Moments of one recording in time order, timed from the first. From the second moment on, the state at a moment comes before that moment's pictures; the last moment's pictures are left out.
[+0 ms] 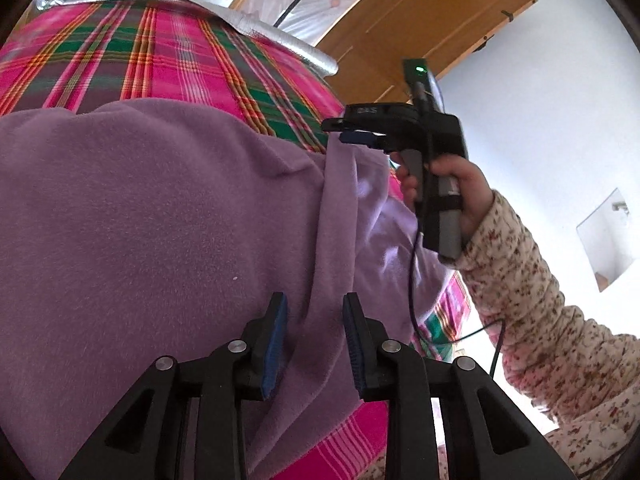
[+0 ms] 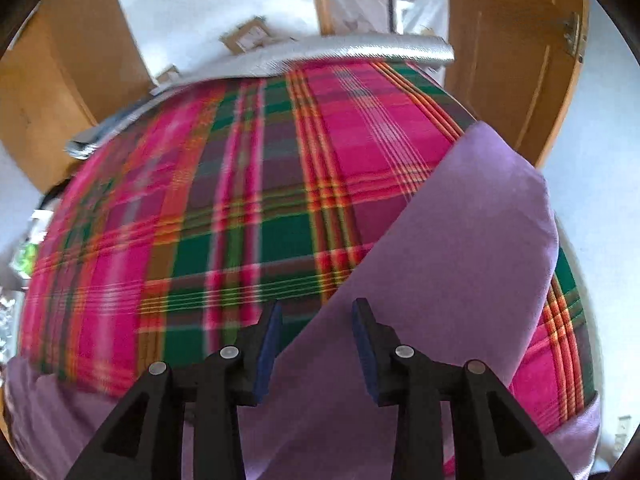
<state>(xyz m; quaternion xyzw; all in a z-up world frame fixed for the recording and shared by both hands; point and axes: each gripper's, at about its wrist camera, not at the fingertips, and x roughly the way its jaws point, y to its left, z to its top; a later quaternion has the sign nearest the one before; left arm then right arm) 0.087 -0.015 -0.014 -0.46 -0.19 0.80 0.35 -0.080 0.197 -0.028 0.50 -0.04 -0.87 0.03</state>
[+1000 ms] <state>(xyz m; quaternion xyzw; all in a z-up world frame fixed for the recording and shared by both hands) 0.108 0.020 0.002 -0.44 -0.05 0.84 0.32 -0.003 0.283 0.013 0.41 -0.12 -0.90 0.00</state>
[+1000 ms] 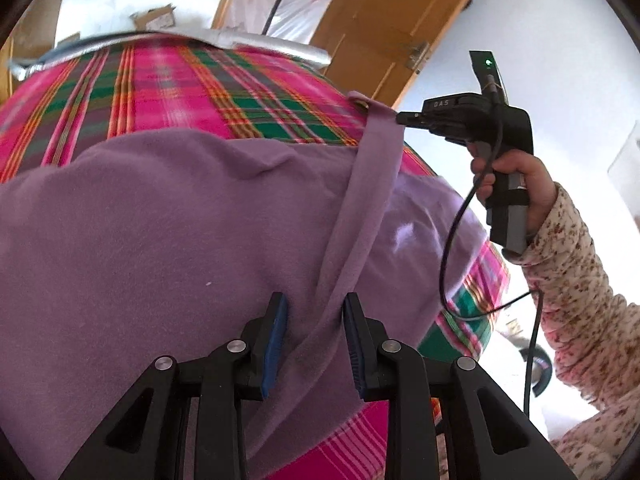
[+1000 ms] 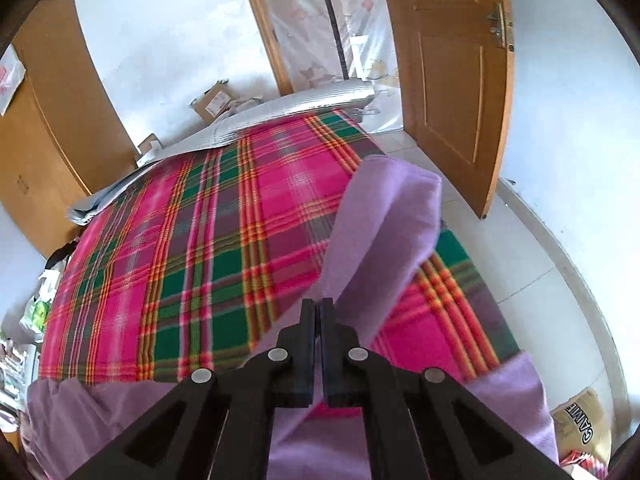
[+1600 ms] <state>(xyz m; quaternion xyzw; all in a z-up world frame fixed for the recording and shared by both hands) 0.122 0.046 -0.002 -0.43 0.06 0.85 0.30 0.003 0.291 0.003 0.41 -0.16 -0.90 0.01</state>
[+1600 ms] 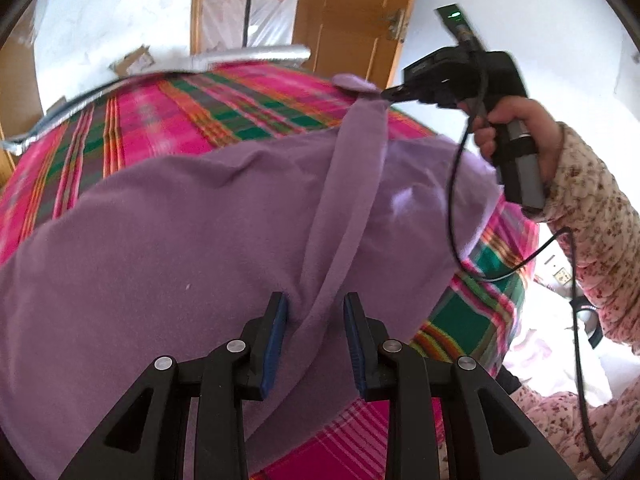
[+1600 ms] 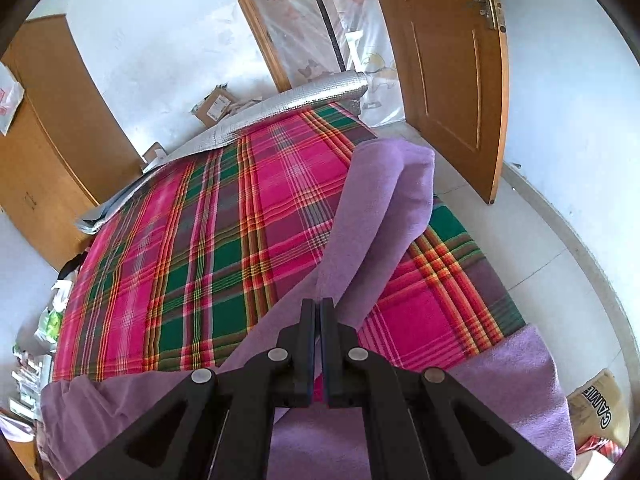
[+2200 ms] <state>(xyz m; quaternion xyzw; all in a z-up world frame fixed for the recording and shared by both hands) 0.121 0.017 0.037 -0.35 -0.01 0.89 0.29 0.026 0.303 0.034 0.34 -0.17 -0.93 0.02</state>
